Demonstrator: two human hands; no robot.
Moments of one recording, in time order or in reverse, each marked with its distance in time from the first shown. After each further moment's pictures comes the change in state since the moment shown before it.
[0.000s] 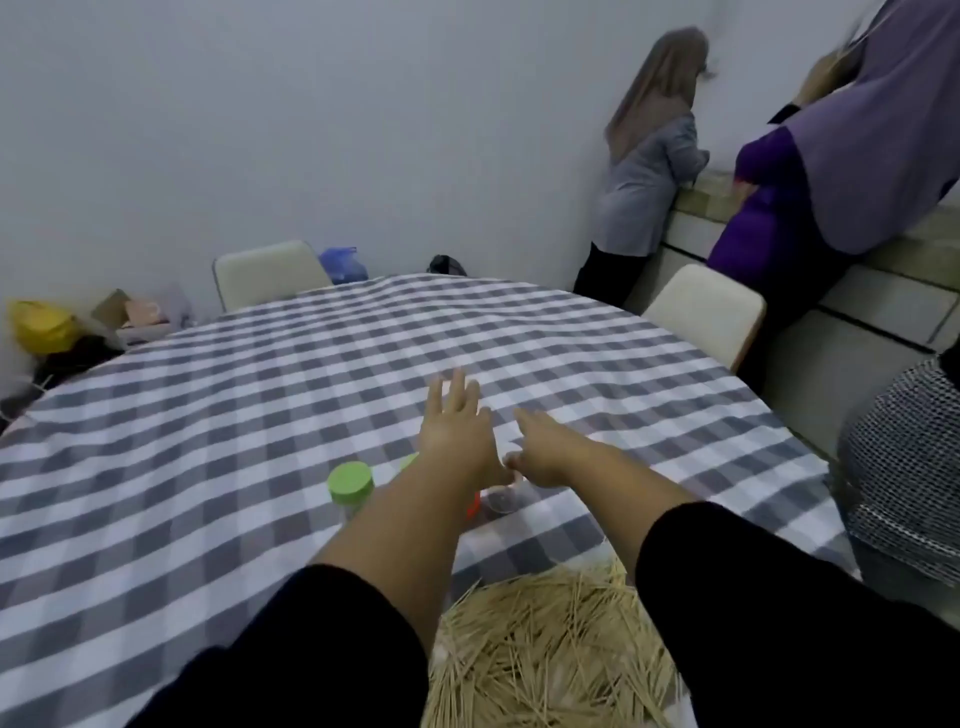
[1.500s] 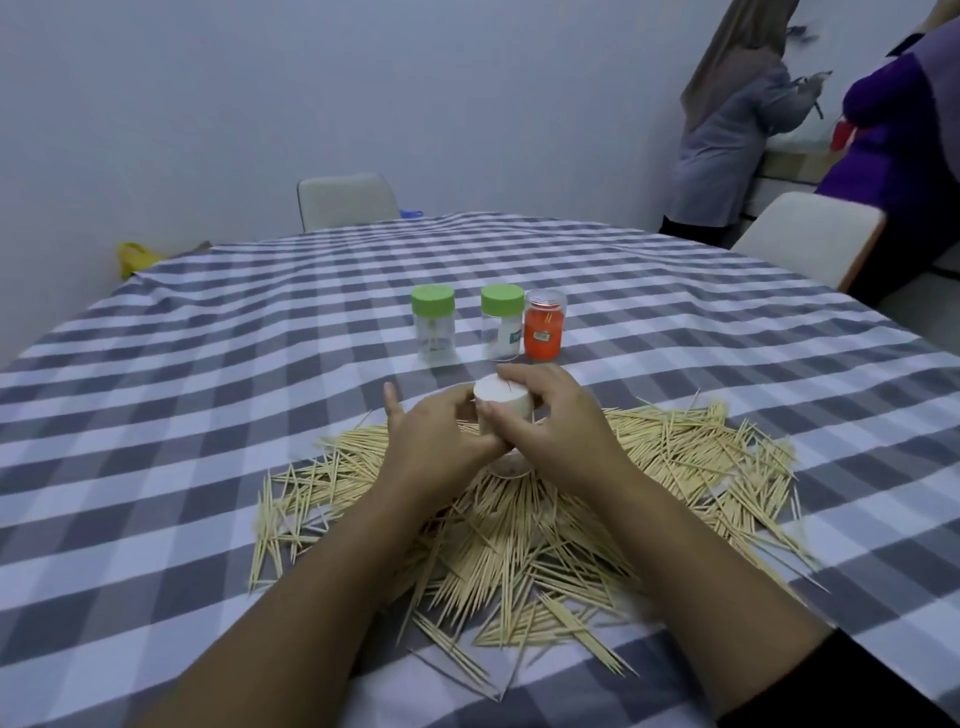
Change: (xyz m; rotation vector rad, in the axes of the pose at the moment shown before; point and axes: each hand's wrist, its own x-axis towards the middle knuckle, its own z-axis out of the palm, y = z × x) left_hand -0.172 -0.017 0.164 -0.920 0.490 -0.125; right_hand -0.065 -0.006 0.202 0.504 0.526 -0.603
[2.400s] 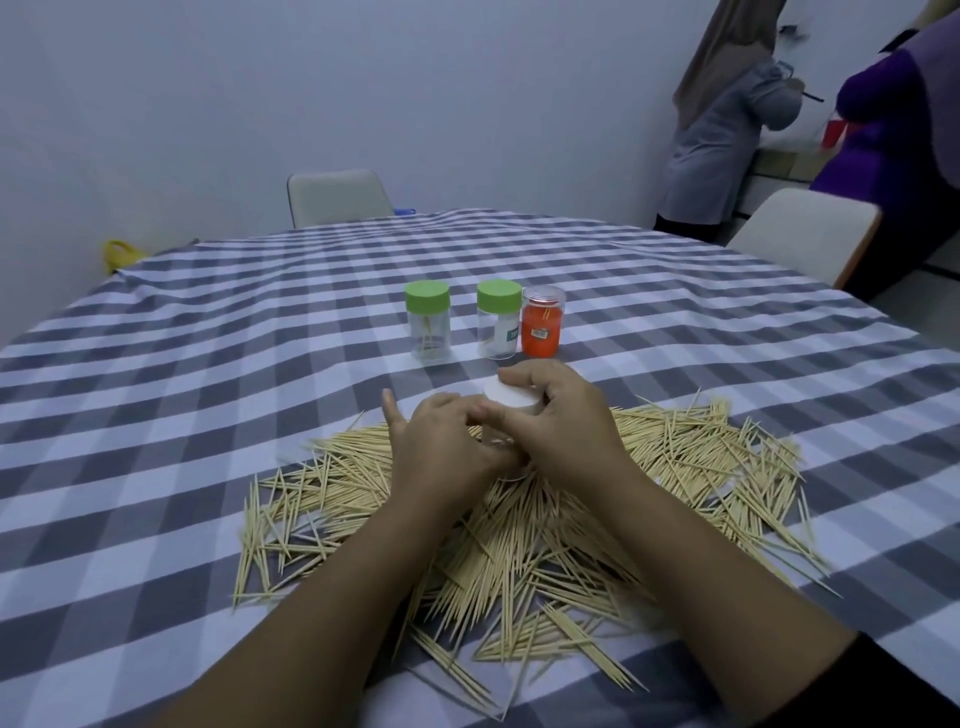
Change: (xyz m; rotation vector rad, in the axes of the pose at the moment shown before) left_hand 0.003 -0.004 0.018 0.122 0.071 -0.007; right_hand 0.003 -0.003 0.004 0.095 0.084 0.097
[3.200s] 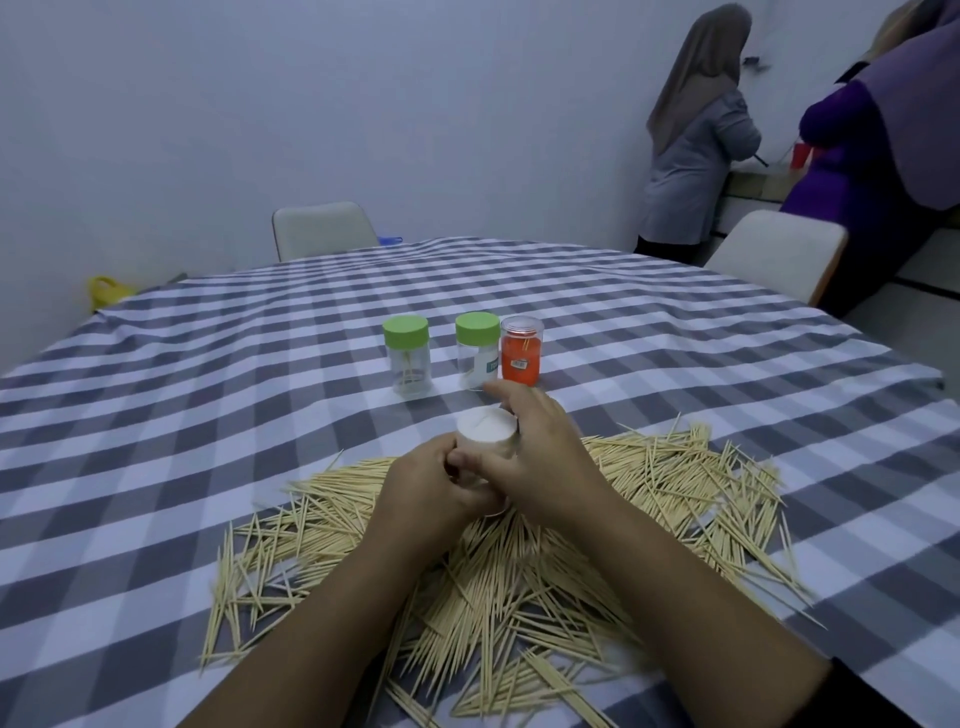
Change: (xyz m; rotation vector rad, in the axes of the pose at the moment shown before) left_hand -0.004 0.003 -0.010 -0.261 -0.135 -0.048; right_hand 0.004 0.005 -0.006 -0.181 -0.116 -0.069
